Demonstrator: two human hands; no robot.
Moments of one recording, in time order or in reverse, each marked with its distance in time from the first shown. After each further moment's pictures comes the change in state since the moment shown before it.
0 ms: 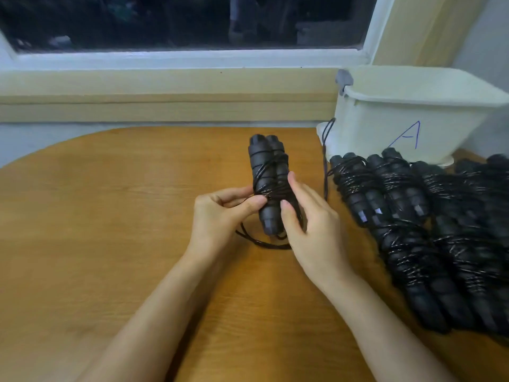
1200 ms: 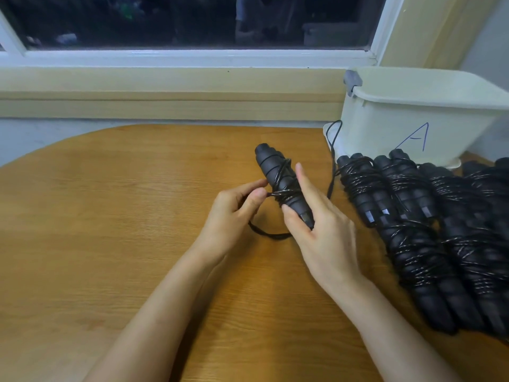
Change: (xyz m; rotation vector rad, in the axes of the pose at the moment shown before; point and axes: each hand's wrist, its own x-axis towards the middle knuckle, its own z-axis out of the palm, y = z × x) left_hand 0.006 -0.009 -0.014 0.340 -0.263 0.168; right_hand -0.008 -0.003 -0.001 -0.112 0.066 -0.104
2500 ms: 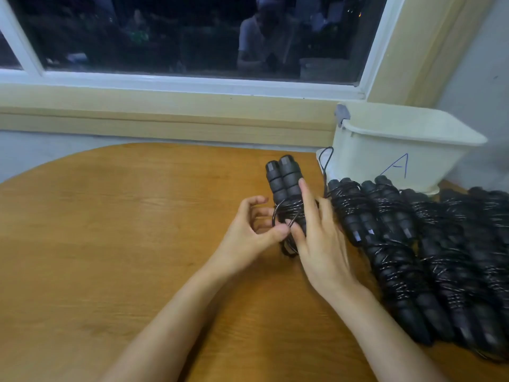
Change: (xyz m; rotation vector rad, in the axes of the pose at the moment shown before) left_hand -0.008 0.005 0.020 -0.277 -0.040 -0.156; right_hand 0.010 0.005 -0.008 -0.216 -0.073 -0.139
